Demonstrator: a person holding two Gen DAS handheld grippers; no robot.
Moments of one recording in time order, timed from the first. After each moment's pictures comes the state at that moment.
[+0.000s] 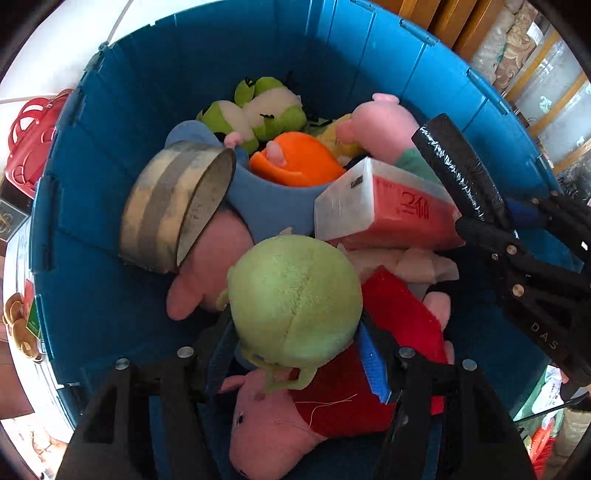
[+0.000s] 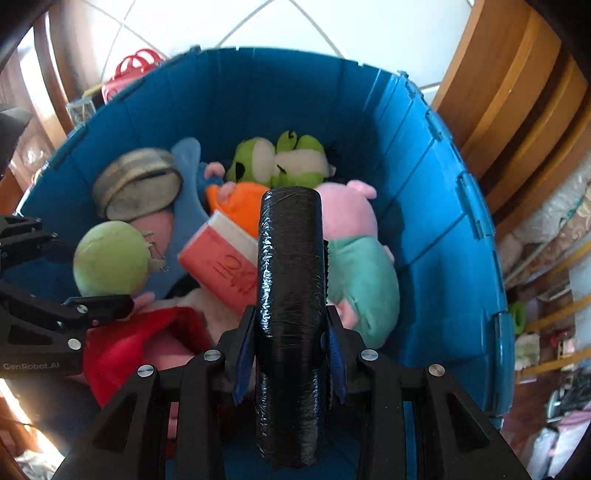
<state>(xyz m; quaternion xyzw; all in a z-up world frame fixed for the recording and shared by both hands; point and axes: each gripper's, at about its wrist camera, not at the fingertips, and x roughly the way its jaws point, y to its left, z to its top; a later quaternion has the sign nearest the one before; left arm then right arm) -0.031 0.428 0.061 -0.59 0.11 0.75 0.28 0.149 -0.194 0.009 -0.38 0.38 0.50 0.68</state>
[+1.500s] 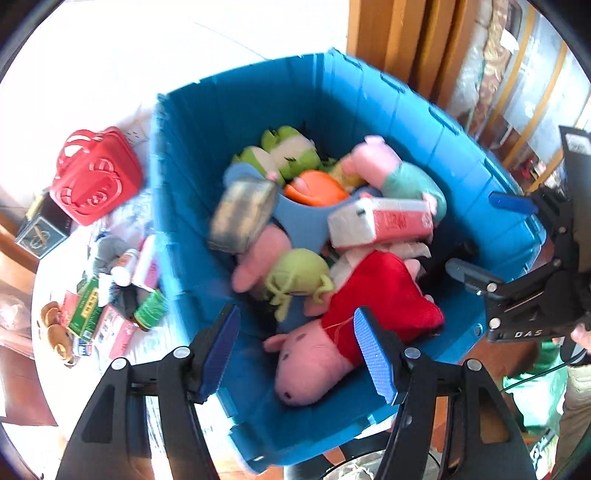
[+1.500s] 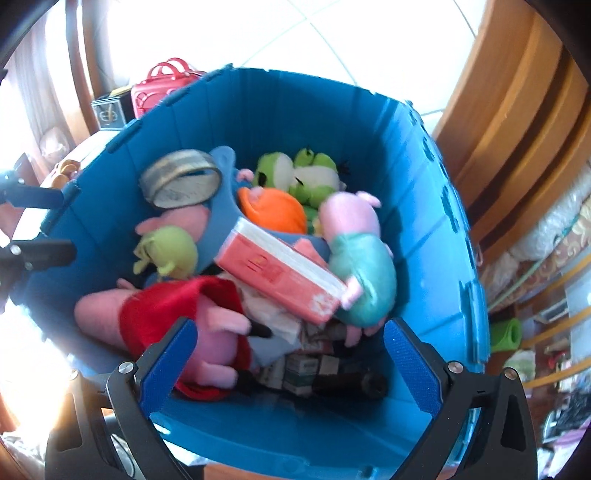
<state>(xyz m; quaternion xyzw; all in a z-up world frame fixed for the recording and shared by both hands) 0.034 0.338 0.153 -0.50 0.10 0.82 0.27 0.104 -0.241 0.045 -0.37 0.33 0.55 0.67</state>
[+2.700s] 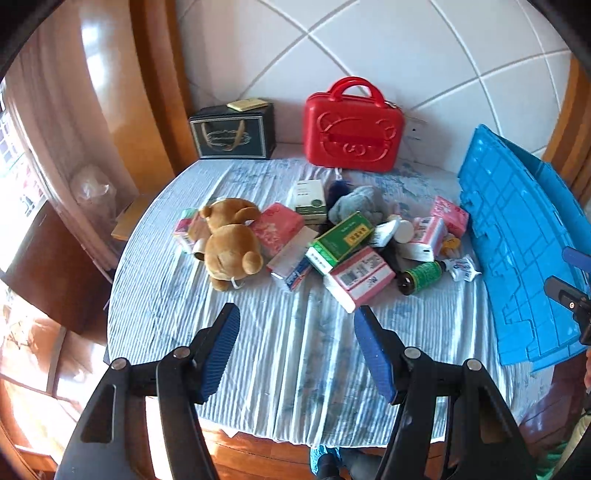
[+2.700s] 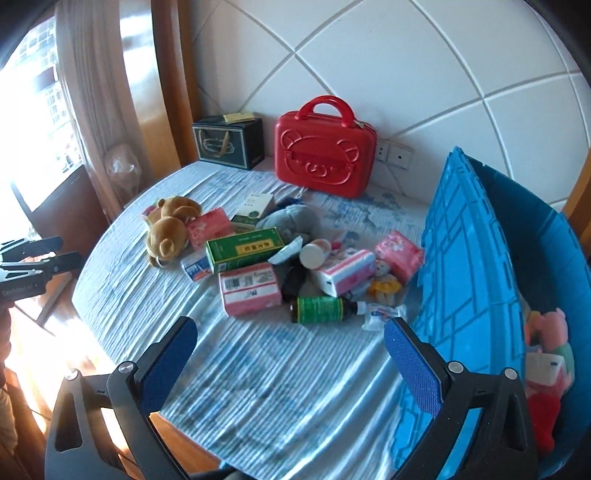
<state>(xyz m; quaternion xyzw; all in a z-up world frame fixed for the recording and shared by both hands) -0.001 -0.168 0.030 -0.46 -0.07 0.89 0.02 -0.272 -0.071 0.039 -0.32 0.30 0.64 0.63</state>
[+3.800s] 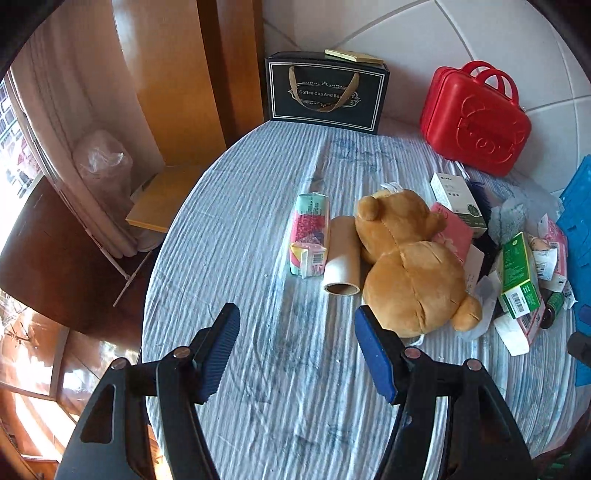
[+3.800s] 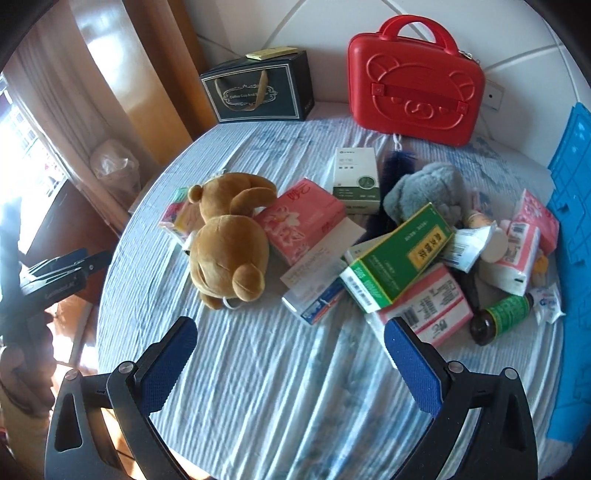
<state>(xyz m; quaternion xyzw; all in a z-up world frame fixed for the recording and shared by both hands) -0.189 -0.391 -0.147 -0.49 -0.08 0.87 0.02 -0.488 0.122 -0.090 -0.30 0.43 0.61 0.59</state>
